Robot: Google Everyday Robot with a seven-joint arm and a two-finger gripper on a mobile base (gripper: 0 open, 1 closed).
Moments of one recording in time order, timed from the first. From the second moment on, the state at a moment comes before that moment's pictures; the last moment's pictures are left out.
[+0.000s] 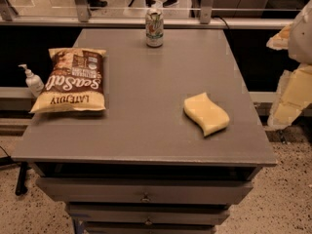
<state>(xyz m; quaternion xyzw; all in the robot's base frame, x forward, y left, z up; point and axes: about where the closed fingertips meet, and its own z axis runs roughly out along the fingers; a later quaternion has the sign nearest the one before) 0.438 -0.216 0.977 -0.60 0.78 -0.04 0.16</state>
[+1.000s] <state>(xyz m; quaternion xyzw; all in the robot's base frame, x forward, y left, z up) 0.480 -0.216 0.945 -0.60 0.77 0.03 0.22</state>
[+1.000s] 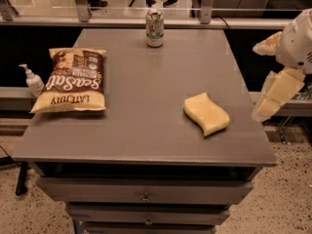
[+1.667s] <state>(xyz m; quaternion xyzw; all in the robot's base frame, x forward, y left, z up) 0.487 -0.194 0.896 -0.57 0.78 0.12 0.24</state>
